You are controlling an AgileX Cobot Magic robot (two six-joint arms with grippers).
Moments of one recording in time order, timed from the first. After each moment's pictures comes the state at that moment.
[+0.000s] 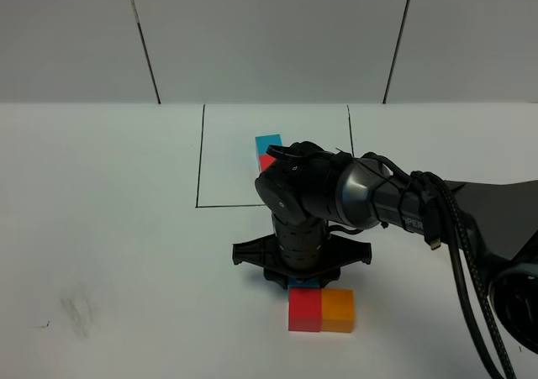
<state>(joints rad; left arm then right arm) -0.08 -0.01 -0.51 -0.10 1.09 0.12 0.75 2.21 -1.58 -0.14 0.95 0.90</state>
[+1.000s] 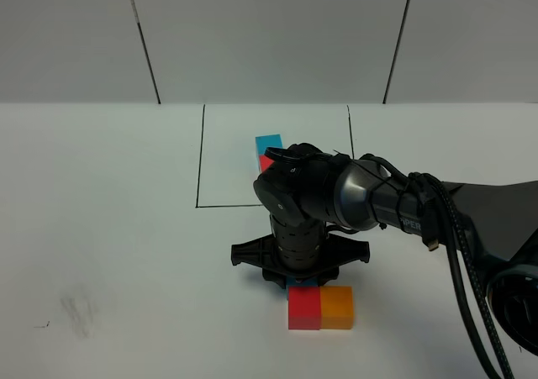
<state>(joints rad) -0.08 -0.01 -0.51 -0.10 1.09 0.12 0.75 2.22 -1.58 -0.15 0.95 0.88</state>
